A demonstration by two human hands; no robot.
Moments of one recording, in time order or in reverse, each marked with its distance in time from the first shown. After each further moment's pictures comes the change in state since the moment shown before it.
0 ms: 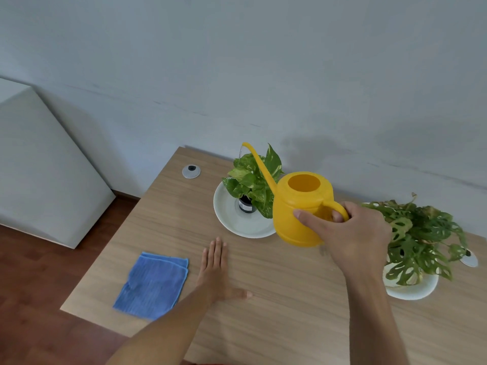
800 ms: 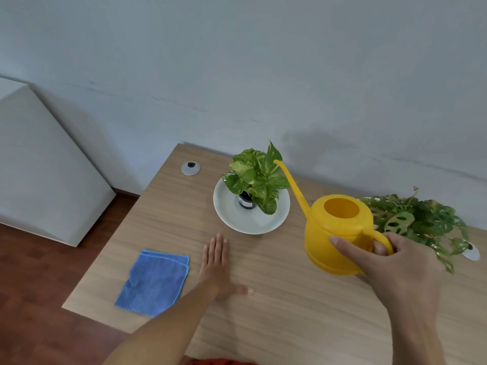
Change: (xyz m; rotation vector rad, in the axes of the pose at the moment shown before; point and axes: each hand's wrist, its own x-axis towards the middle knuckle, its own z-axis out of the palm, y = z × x) left_hand 0.002 0.001 0.002 0.015 -0.007 -0.022; right_hand -0.021 0.048 -0.039 -0.037 0.016 0.111
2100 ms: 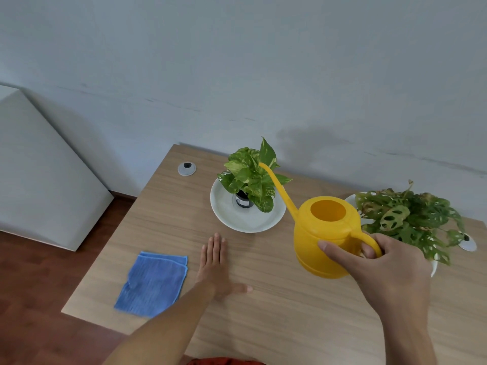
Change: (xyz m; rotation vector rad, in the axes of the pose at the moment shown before) left_hand 0.003 -0.001 0.002 0.019 0.012 0.003; right_hand -0.014 -0.004 -0.001 -0.052 -0.032 -0.094
